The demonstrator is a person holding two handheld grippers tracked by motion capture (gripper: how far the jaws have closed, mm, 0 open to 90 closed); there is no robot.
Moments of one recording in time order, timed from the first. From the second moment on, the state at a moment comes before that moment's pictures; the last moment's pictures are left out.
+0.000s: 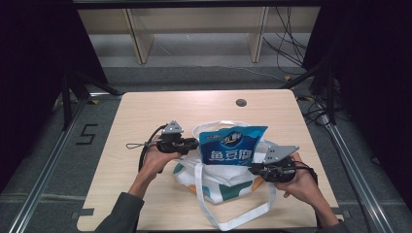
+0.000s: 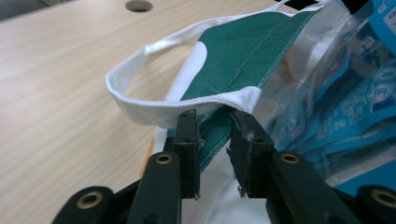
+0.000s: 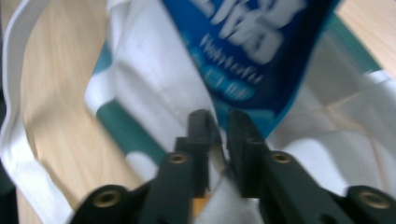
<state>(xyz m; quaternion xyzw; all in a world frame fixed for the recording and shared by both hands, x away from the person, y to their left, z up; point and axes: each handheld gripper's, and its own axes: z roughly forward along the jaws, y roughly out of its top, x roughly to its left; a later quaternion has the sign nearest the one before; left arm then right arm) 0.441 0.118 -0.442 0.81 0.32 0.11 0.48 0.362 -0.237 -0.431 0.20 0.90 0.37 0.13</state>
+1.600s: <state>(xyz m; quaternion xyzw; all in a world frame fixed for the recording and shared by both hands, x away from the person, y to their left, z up) 0.404 0.104 -0.465 0.82 0.35 0.07 0.45 0.398 -0.273 -0.414 0.30 0.84 0.37 0.26</state>
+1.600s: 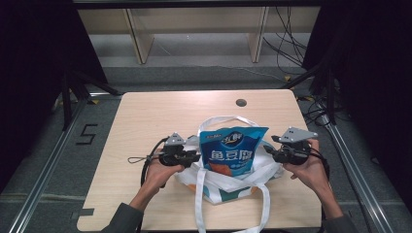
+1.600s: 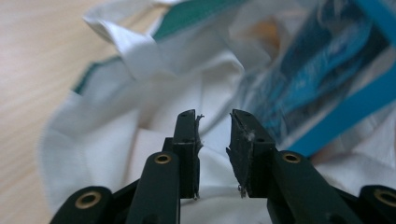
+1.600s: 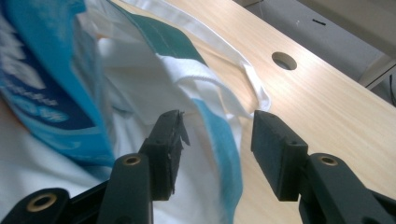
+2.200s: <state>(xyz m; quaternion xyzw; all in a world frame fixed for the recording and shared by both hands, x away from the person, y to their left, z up) 0.351 0.094 -0.498 0.88 0.28 0.10 0.36 0.473 -0.272 -0.490 0.37 0.86 0.27 0.24</state>
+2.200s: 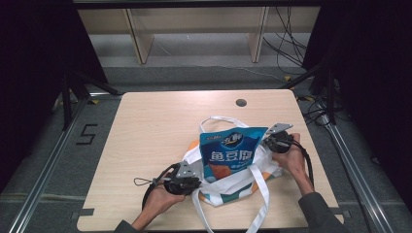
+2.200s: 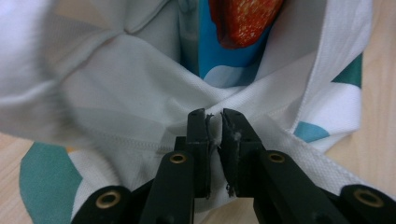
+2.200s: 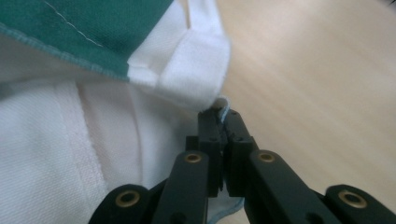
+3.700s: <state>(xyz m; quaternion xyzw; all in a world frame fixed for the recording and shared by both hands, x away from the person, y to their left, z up) 0.368 0.120 -0.478 0.84 0.33 0.11 0.43 0.370 -0.243 -0.484 0.29 0.89 0.30 0.16</state>
